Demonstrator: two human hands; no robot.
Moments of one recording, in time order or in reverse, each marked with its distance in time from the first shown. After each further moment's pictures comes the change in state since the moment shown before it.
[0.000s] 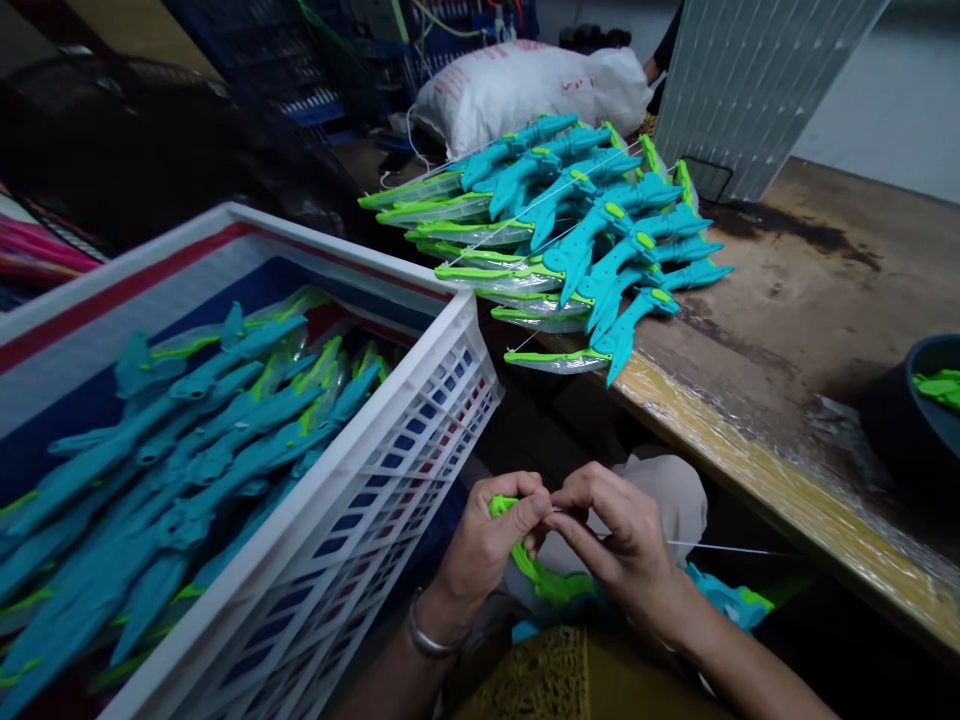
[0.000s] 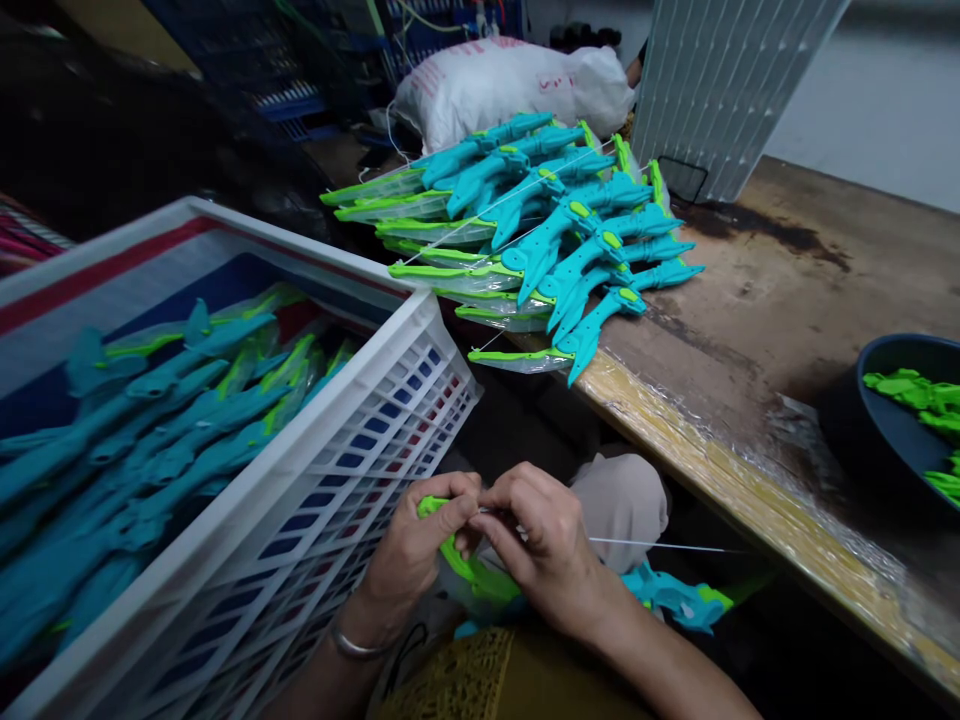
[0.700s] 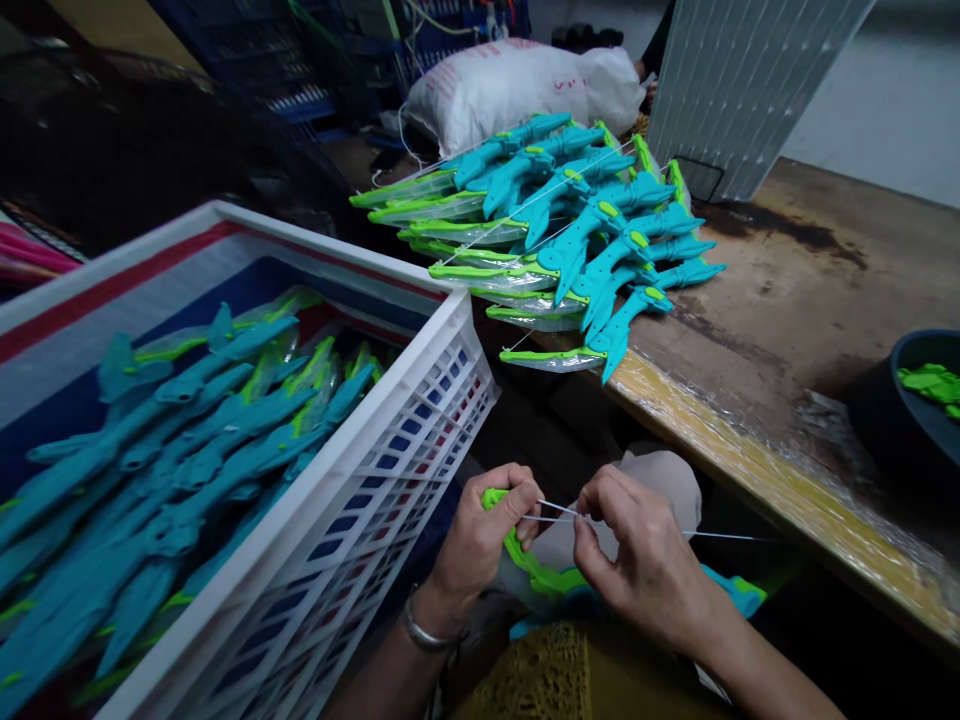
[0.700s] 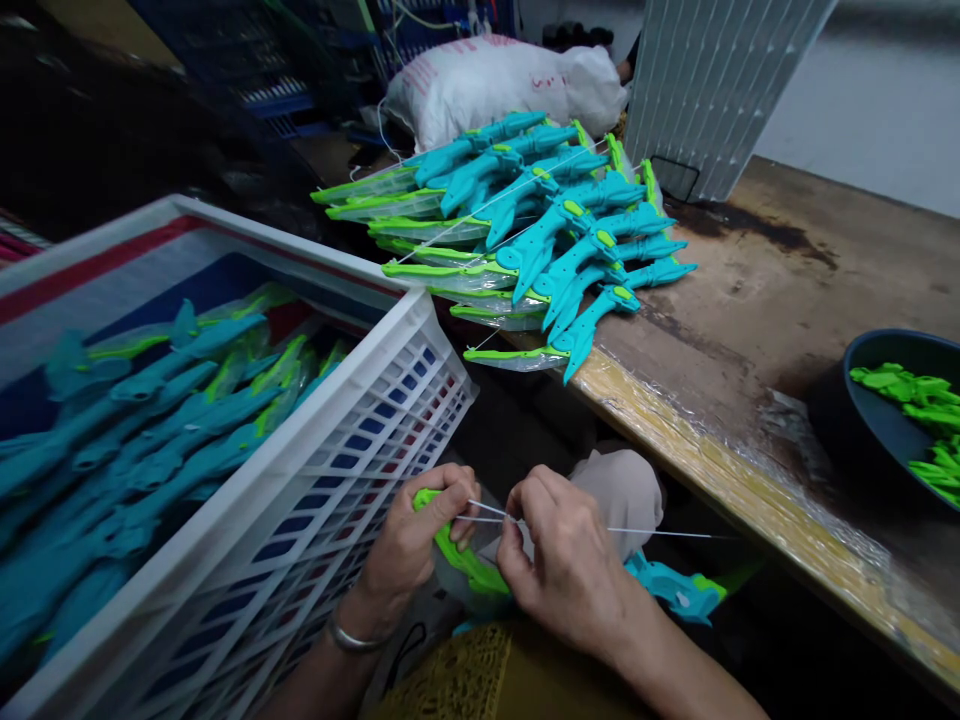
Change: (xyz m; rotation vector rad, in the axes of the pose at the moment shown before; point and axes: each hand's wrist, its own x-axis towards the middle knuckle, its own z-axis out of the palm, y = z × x) left_hand 0.004 -0.004 -0.002 -0.044 0.025 0.017; right_hand -0.007 -0.017 -0.018 -0.317 -0.100 0.072
